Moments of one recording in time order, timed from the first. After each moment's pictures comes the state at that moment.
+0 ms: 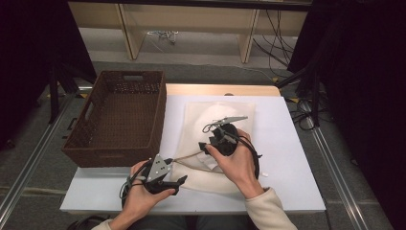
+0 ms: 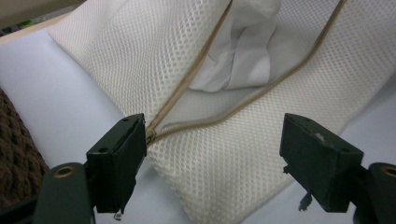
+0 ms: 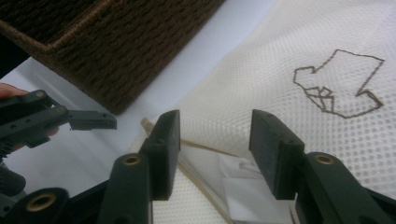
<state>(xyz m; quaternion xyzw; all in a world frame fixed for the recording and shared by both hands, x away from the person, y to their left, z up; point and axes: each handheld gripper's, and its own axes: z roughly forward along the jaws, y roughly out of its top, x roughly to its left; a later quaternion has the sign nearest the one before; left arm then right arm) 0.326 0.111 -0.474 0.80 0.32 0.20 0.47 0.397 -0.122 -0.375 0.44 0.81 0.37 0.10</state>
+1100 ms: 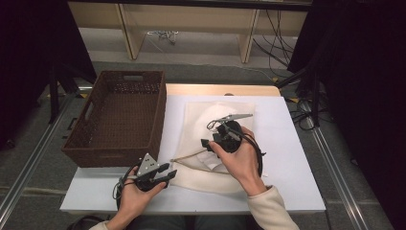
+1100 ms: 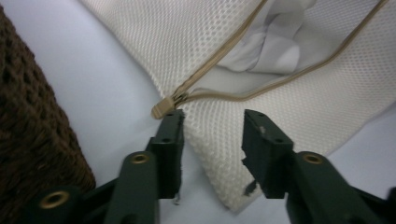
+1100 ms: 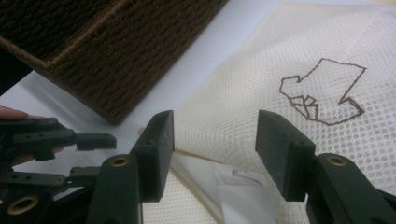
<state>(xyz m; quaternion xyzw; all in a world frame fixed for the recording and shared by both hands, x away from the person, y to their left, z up) 0.333 0.135 -0.486 0.78 0.39 0.16 0.46 0.401 -0.131 -0.370 0.46 0.80 0.39 0.08</state>
